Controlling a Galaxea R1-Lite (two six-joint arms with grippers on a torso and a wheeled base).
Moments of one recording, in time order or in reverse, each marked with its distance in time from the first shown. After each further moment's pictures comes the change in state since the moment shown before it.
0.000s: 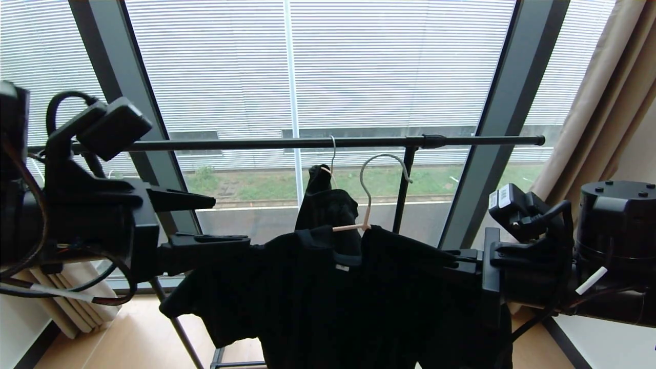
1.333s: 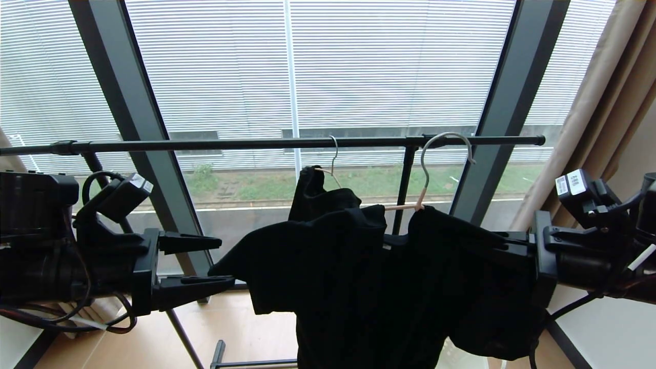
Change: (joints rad) left arm 0.236 0.168 0.289 -0.360 -0.423 0.062; right arm -0.263 -0.058 0.040 -0.043 0.246 -0.112
